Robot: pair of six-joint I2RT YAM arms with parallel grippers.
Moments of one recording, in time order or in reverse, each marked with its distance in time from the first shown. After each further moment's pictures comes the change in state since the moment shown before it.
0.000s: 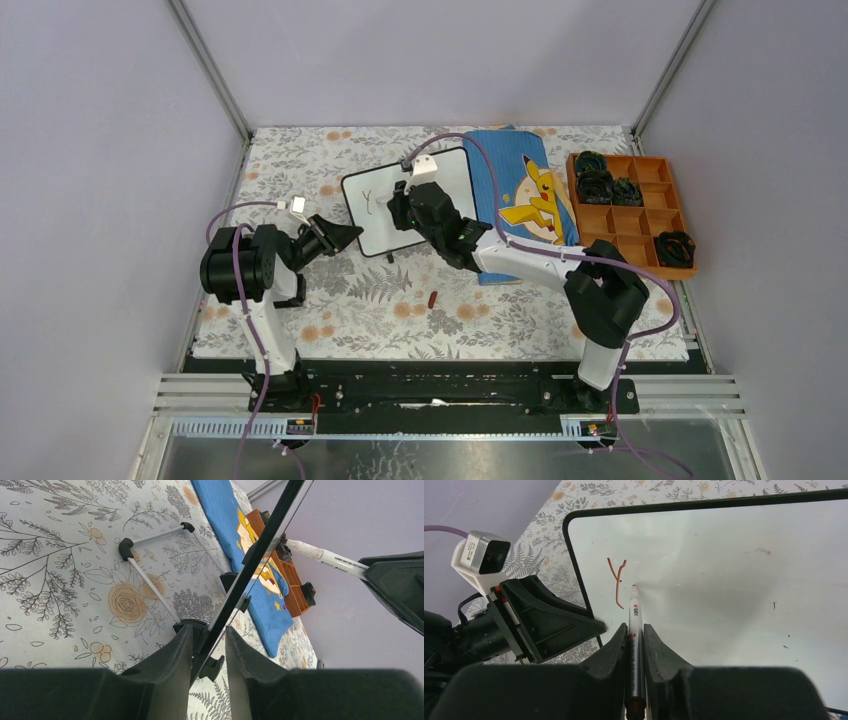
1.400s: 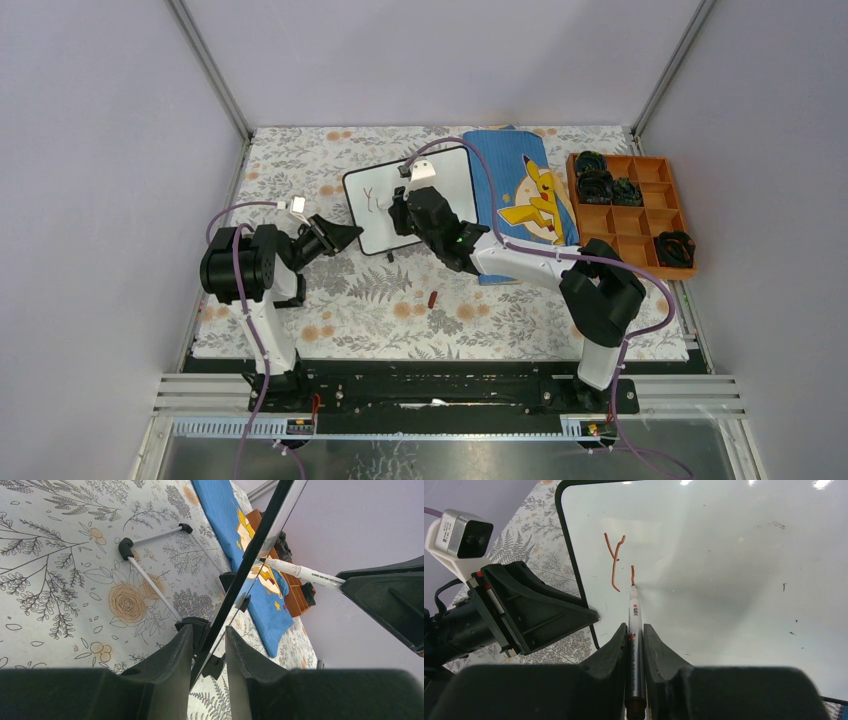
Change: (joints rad) left arm 0.000 0.000 0.000 -0.001 0.000 0.000; right arm 0.004 0.021 -0.013 -0.014 0.004 -0.001
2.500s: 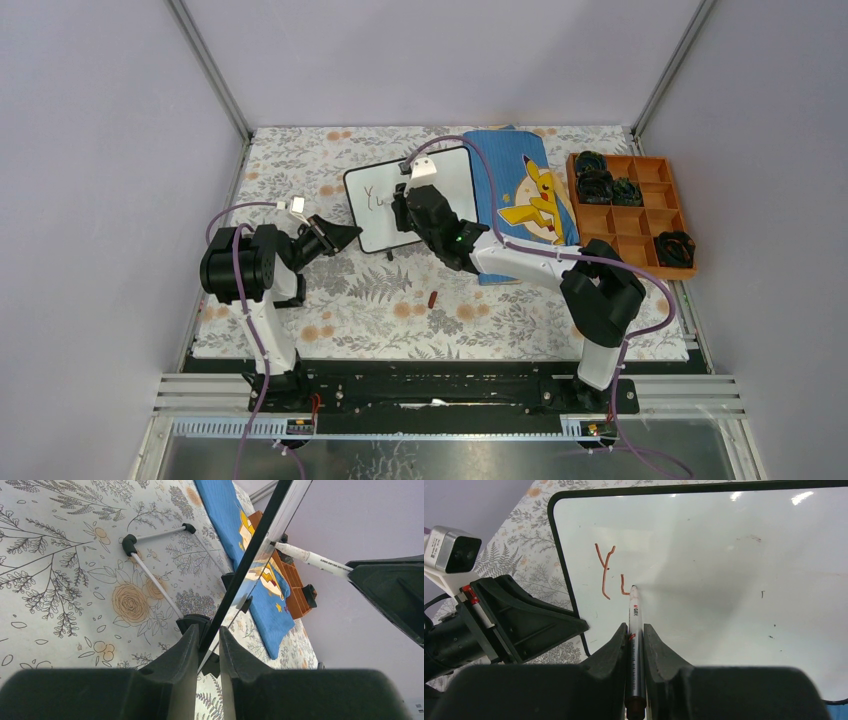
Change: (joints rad) left arm 0.000 0.000 0.000 -0.009 0.000 0.000; right arm 0.003 -0.001 0.013 -0.001 0.062 -0.029
